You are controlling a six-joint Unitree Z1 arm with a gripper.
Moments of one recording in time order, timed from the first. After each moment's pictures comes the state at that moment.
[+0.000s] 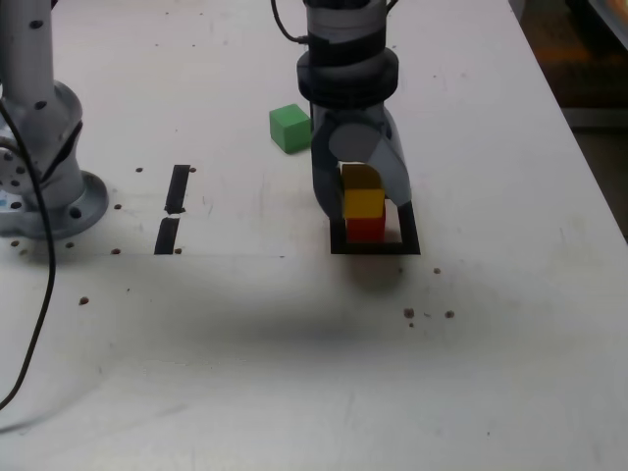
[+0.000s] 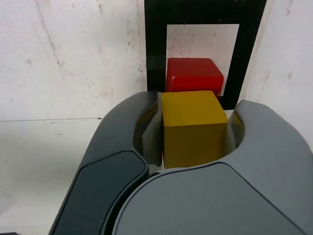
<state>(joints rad) -0.17 1.81 -1.26 0.90 -0.06 -0.13</state>
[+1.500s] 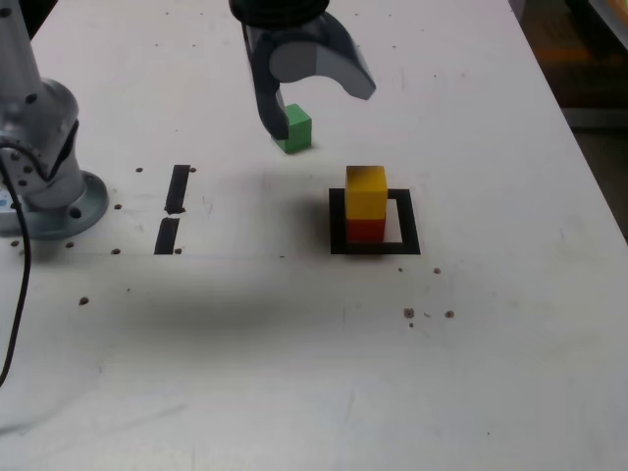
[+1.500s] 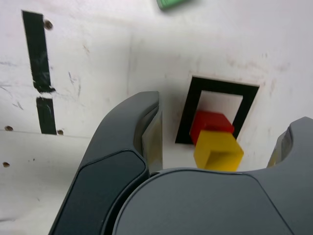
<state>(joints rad) -0.05 1.60 -1.23 1.09 0.09 -0.19</state>
